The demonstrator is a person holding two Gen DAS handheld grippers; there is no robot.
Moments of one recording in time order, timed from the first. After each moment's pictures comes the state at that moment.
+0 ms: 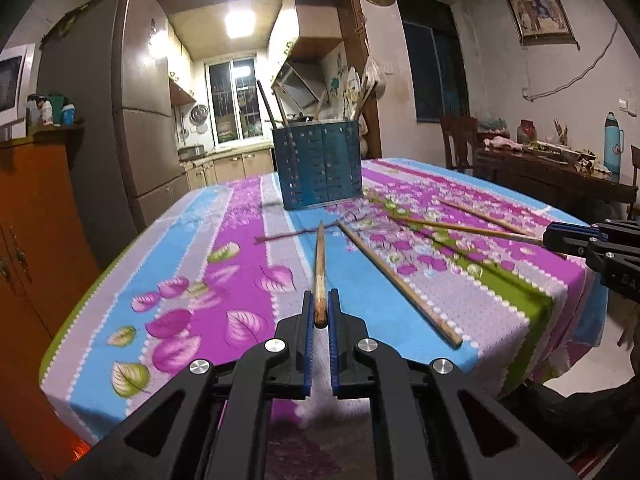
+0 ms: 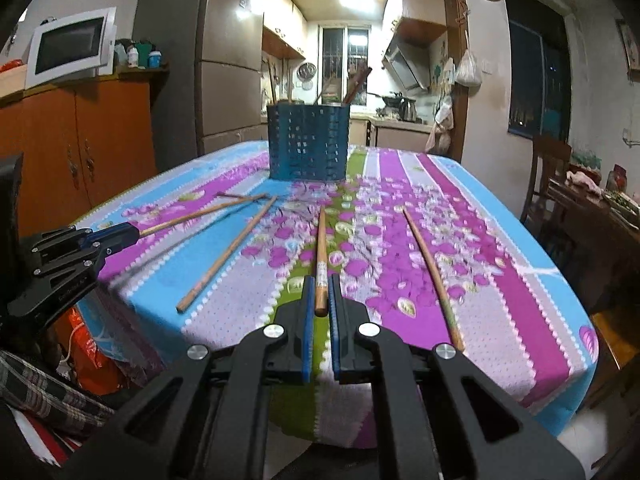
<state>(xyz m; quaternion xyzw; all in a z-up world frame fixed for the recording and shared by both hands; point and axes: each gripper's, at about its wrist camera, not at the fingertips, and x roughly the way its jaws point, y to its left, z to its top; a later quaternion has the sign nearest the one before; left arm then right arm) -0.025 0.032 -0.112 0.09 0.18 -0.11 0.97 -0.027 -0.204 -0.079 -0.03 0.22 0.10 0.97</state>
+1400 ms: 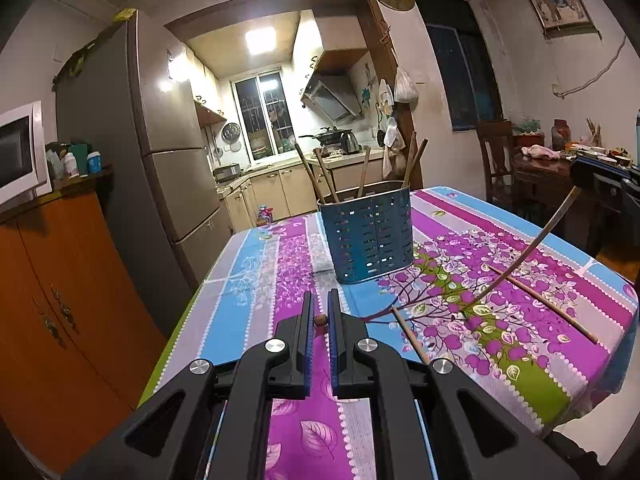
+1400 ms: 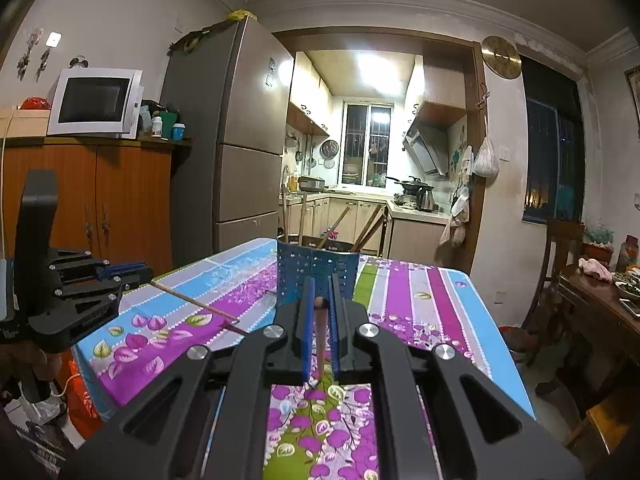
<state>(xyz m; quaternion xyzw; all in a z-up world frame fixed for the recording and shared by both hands) 0.020 0.023 -0.002 0.13 0.17 -0.04 0.98 0.008 -0.203 0.040 -0.05 0.08 0.14 0.99</state>
